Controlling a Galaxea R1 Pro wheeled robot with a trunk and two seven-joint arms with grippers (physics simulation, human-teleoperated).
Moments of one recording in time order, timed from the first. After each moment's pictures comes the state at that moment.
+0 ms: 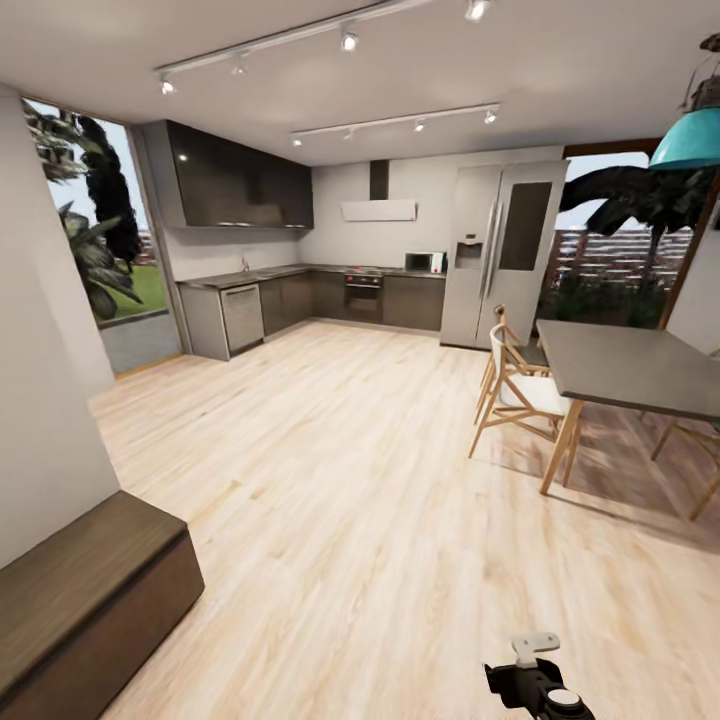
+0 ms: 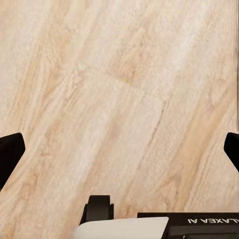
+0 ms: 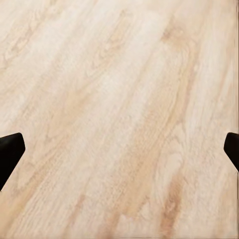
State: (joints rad) left arm -0.18 -0.04 0.01 -0.56 0.00 0.29 0.03; right arm -0.32 -0.09 0.01 -0.54 0.06 0.12 0.01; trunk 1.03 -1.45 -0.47
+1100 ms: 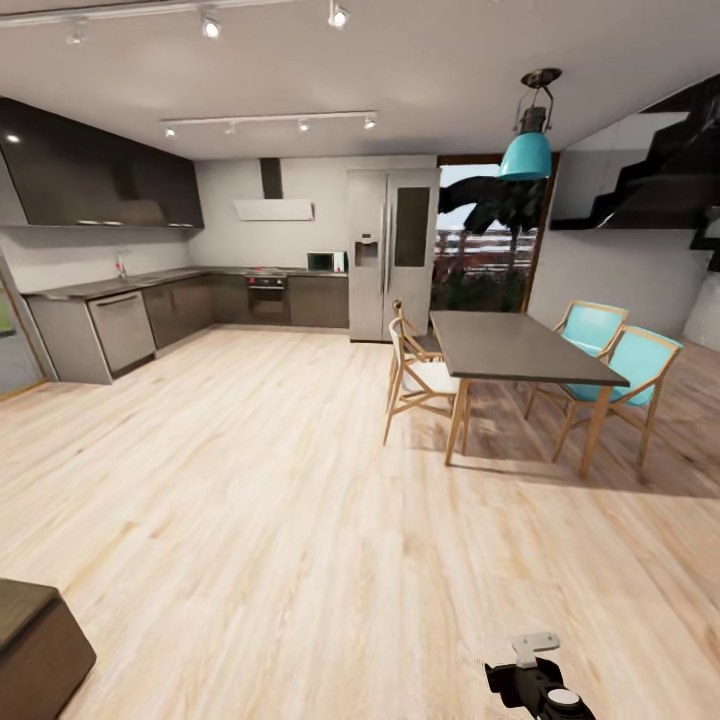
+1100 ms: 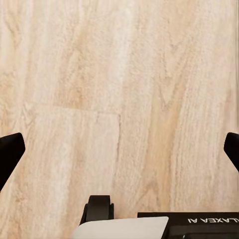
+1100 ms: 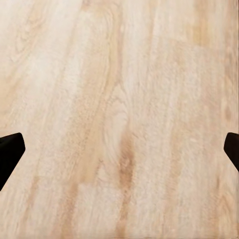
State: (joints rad) left arm -0.18 -0.04 0.01 -0.56 -0.01 0.29 0.03; right arm -0.32 -0.09 0.01 -0.54 0.06 0.11 0.01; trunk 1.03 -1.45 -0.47
